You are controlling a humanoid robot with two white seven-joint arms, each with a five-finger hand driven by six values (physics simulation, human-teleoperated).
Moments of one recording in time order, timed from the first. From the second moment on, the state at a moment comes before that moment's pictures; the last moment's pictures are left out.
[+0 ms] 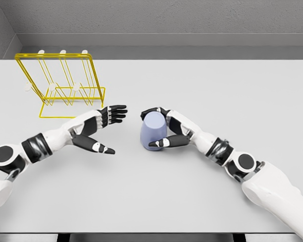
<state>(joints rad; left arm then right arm) -0.27 0.62 -0.50 -1.53 0.63 -0.06 -0.58 -0.46 -0.45 0.93 -1.26 -0.68 -0.45 0.30</state>
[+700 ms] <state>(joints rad) -0.26 0.47 -0.45 -1.45 0.55 -0.06 -0.57 -0.50 -0.54 0.93 -1.25 -0.63 -0.45 0.31</state>
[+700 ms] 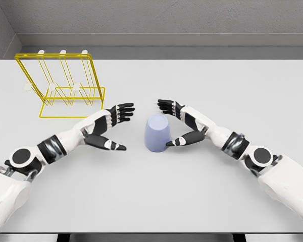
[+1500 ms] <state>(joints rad) -0.28 0.32 -0.44 -1.32 0.48 -0.10 -0.57 -0.65 -0.96 0.85 -1.23 -0.30 -0.61 0.31</state>
